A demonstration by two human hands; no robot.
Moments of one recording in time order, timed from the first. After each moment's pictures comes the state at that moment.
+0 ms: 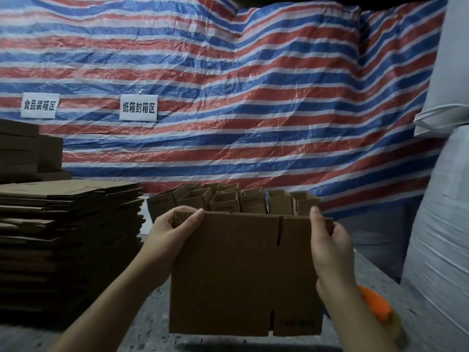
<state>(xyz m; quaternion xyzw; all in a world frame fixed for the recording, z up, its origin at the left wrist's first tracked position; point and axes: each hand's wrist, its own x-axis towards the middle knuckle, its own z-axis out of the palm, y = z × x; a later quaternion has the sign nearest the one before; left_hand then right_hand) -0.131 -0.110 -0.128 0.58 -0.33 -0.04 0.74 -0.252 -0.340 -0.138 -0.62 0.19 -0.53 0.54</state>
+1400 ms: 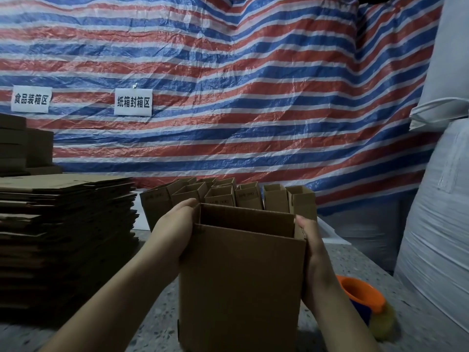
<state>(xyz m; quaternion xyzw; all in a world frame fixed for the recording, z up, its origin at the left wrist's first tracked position) -0.148 -0.140 -0.106 0.66 -0.15 -0.08 0.73 -0.260 -0.328 -0.150 -0.62 0.02 -0.28 0.73</state>
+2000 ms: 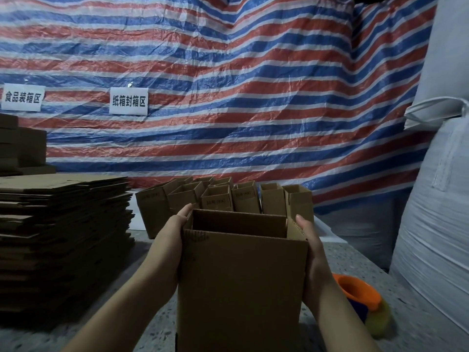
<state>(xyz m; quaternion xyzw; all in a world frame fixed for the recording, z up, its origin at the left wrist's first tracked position) -0.164 -0.131 -0.131 0.55 -0.20 -0.14 0.80 -0.255 -0.338 -0.156 -0.60 -0.02 -0.25 0.76</state>
